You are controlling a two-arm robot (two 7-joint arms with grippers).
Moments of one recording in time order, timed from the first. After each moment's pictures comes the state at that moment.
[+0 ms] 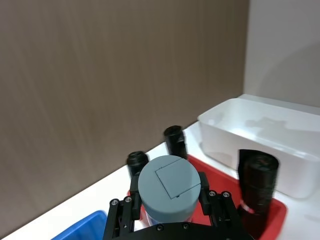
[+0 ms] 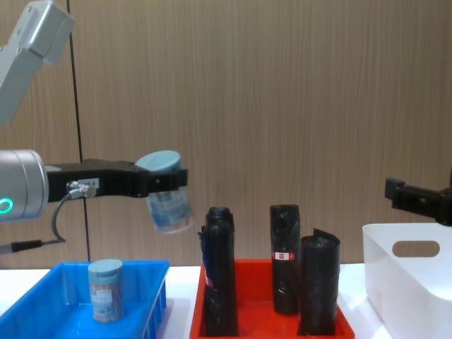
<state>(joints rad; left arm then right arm) -0.39 0.40 0.27 -1.43 -0.38 0.20 -0.49 -0.01 0.34 -0.23 -1.77 0.29 0.03 0.07</state>
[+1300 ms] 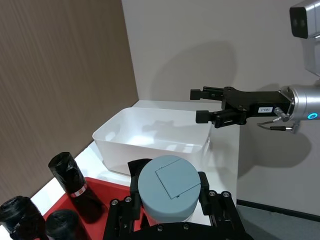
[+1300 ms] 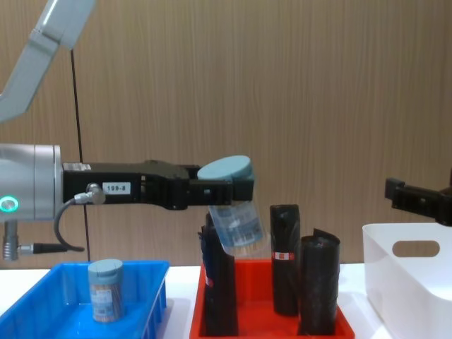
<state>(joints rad) -0.47 0.40 0.31 -1.36 -0.39 0.16 -0.97 -0.01 0.34 -0.23 -1.77 0.29 0.03 0.07</state>
